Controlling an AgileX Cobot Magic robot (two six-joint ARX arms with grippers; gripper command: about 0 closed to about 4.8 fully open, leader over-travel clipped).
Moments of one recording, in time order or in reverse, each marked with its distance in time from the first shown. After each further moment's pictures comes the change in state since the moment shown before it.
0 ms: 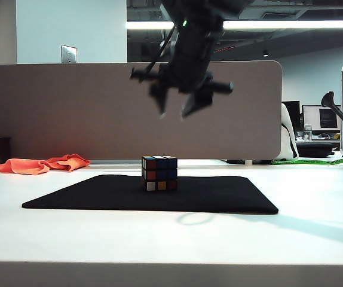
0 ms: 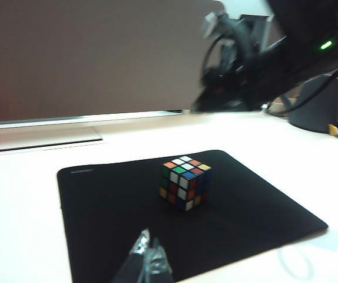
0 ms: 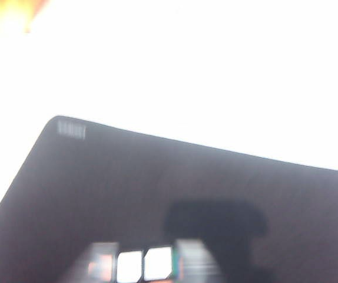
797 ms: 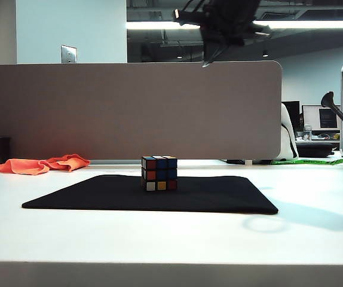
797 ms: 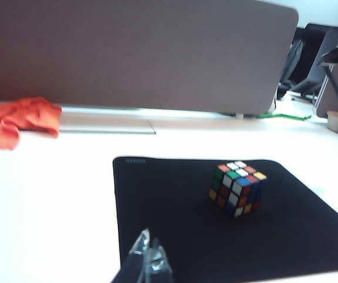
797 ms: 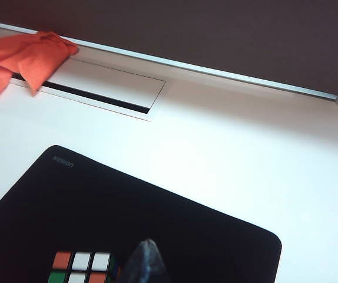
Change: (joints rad) left arm 0.000 0.000 0.000 -0.031 -0.191 -0.048; right arm -0.111 -0.286 -0.124 -0.005 -0.117 -0.266
